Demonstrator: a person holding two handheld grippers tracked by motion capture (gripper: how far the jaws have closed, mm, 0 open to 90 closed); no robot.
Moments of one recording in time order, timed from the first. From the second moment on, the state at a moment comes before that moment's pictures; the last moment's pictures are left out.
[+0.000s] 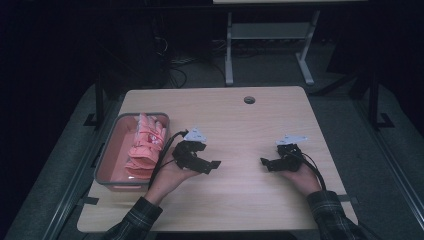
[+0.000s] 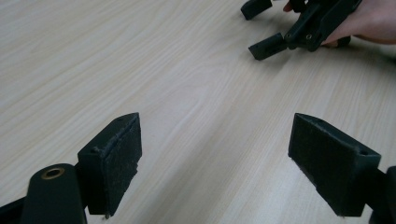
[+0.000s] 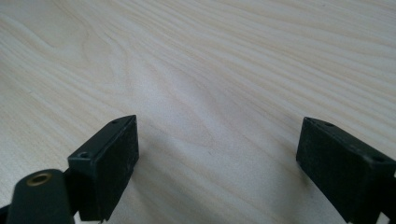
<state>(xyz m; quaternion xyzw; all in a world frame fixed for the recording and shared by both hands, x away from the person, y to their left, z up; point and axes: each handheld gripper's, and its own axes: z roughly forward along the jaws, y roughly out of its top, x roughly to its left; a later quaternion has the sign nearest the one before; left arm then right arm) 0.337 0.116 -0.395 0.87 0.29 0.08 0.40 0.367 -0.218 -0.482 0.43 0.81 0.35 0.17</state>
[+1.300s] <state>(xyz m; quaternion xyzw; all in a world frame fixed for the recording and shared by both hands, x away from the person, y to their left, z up) 0.316 0.093 -0.479 0.89 0.24 0.10 0.38 0.366 -0.218 -0.482 0.43 0.81 0.36 0.16</state>
